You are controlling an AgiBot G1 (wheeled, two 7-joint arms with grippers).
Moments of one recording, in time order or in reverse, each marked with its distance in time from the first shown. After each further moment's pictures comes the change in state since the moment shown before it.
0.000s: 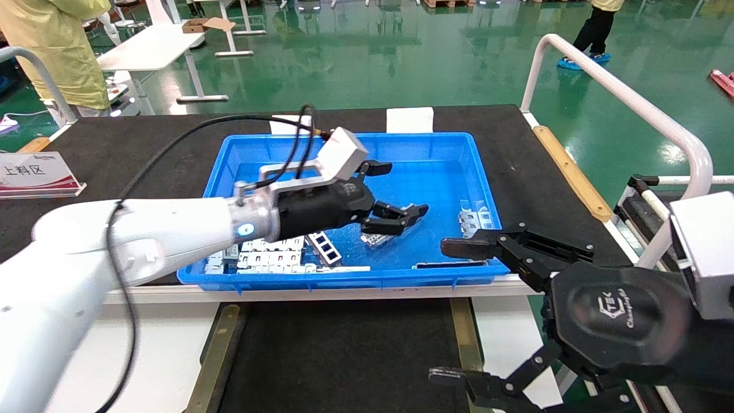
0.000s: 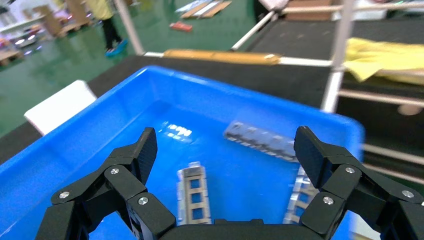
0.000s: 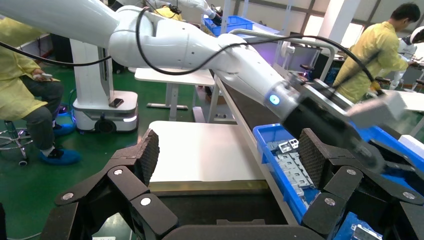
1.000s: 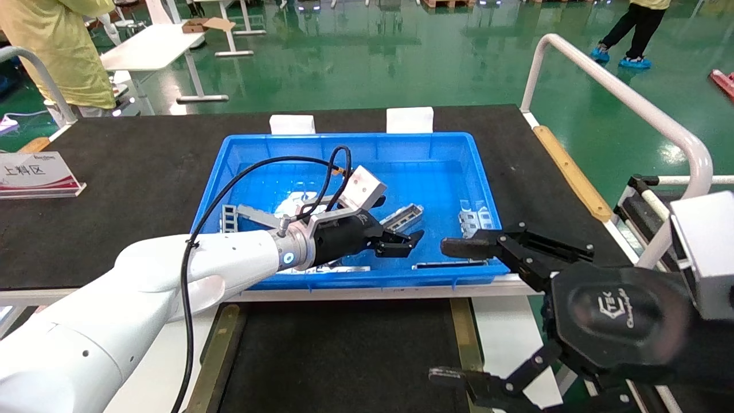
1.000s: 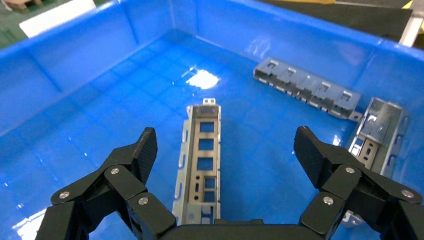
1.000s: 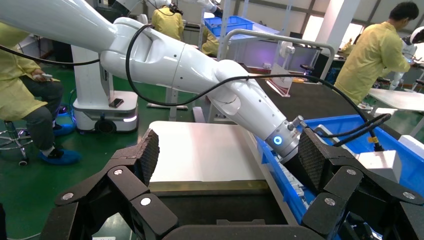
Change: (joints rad) left arm 0.052 0.063 0.407 -0.057 -0.177 -0.397 -0.137; right arm 0.000 0.000 0.000 0.000 0.000 0.000 0.000
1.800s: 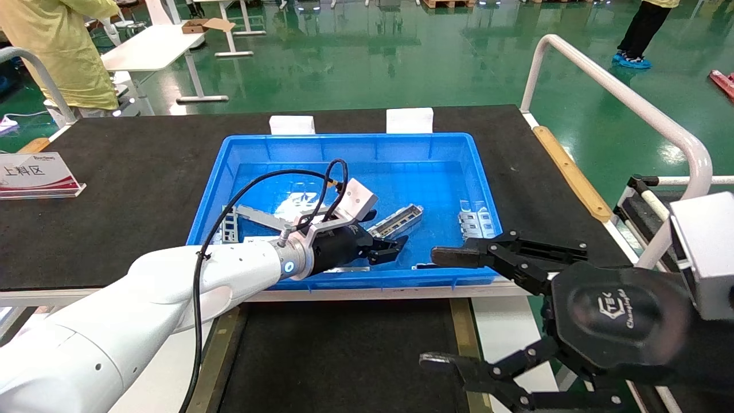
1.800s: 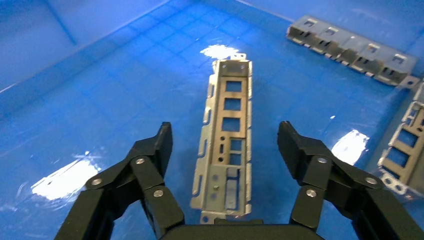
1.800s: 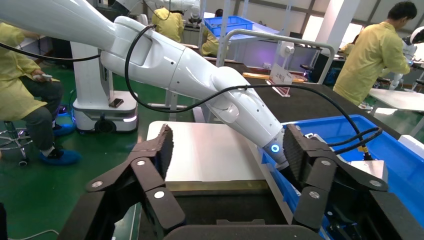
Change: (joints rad) left arm -0.002 -0.004 0.217 -0.002 -0.141 -0.141 -0.064; right arm 0.000 0.000 0.000 0.000 0.000 0.000 0.000
